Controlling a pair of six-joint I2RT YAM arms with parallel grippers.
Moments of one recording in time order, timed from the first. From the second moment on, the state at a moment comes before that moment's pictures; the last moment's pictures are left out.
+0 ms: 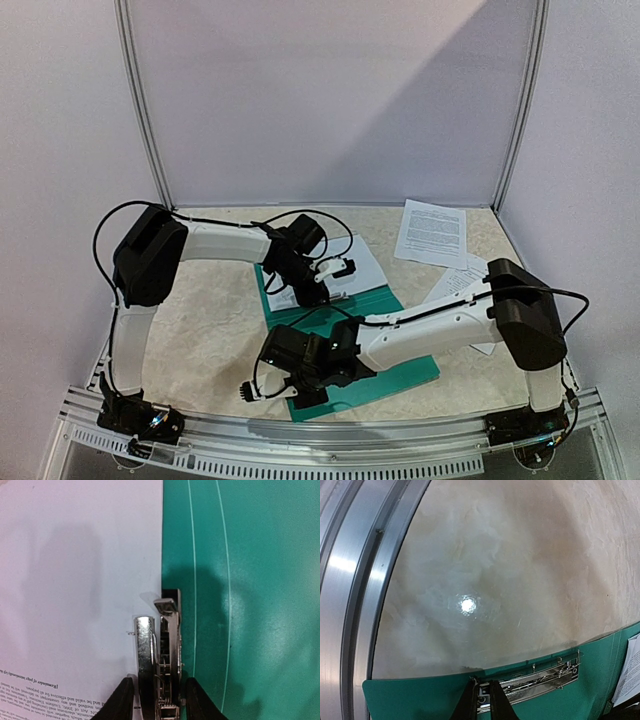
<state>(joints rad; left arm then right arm) -0.76 2.22 1.57 -0.49 0.20 0.46 1.38 2.12 1.47 -0.44 0.11 -0.56</state>
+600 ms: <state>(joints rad) -0.76 2.23 1.58 -0.47 0.21 0.47 1.34 2.13 1.44 -0.41 0.05 -0.45</state>
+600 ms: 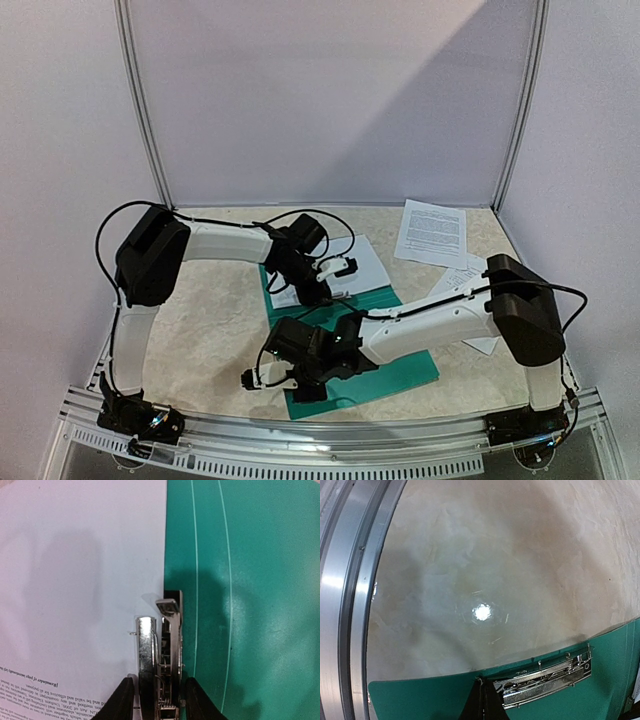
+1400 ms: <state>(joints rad) -0.77 2.27 1.62 -0.43 0.18 0.51 1.31 2.14 1.54 -0.59 0.12 -0.33</state>
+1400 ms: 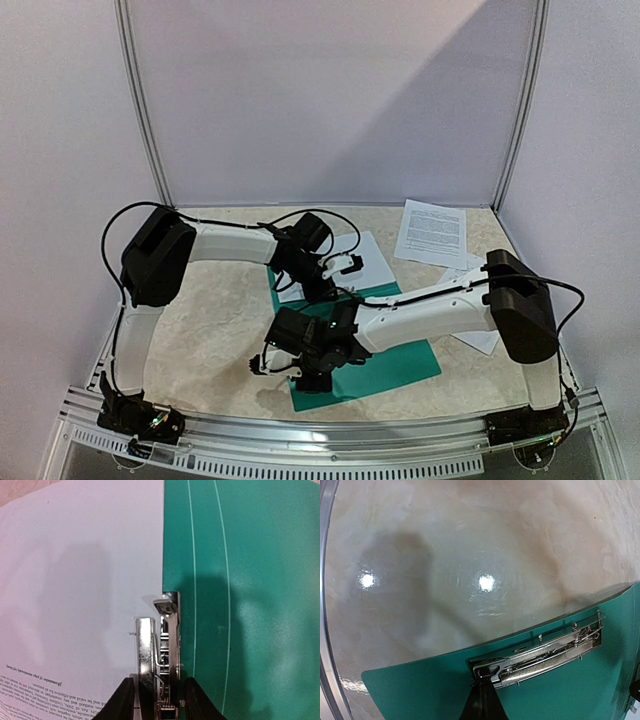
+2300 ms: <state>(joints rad) -0.77 2.28 1.63 -0.44 0.17 0.51 1.35 2.04 1.42 -0.35 0.13 -0.57</state>
